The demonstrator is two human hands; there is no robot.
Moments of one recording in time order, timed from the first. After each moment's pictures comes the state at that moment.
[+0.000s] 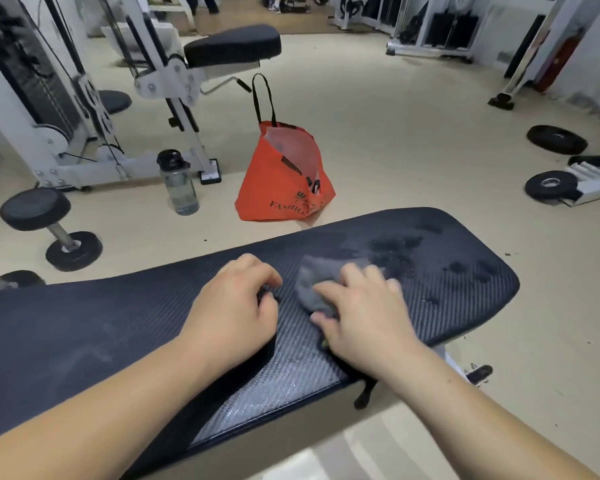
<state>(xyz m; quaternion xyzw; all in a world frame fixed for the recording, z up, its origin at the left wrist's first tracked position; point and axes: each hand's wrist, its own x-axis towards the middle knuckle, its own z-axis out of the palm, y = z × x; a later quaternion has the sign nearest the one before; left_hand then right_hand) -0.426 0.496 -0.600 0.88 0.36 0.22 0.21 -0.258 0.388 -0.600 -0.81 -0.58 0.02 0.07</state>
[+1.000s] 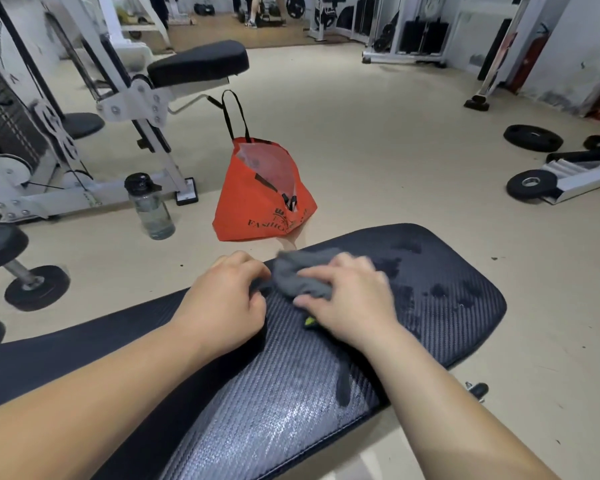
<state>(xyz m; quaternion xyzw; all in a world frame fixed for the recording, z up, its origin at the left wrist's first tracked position) -0.352 0.550 -0.598 0.92 0.34 0.15 0.16 -0.182 0.439 -0.609 -0.85 -0.50 0.06 0.16</state>
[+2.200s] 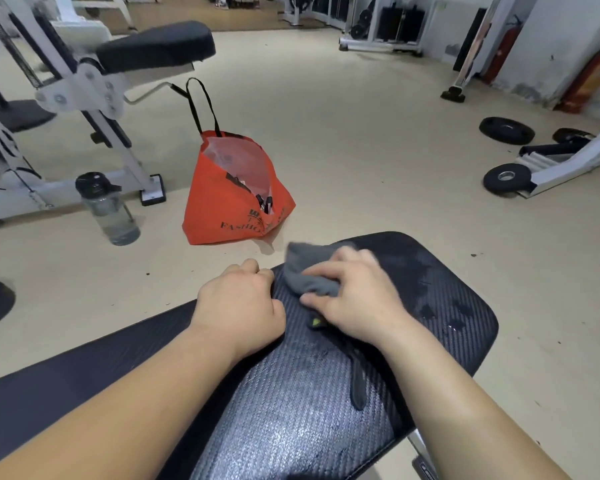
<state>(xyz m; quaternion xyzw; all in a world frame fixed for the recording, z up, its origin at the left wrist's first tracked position) -0.269 0.560 -0.609 0.92 0.38 -0.02 0.06 -0.119 0.454 -0.610 -0.85 -0.47 0.11 0.22</state>
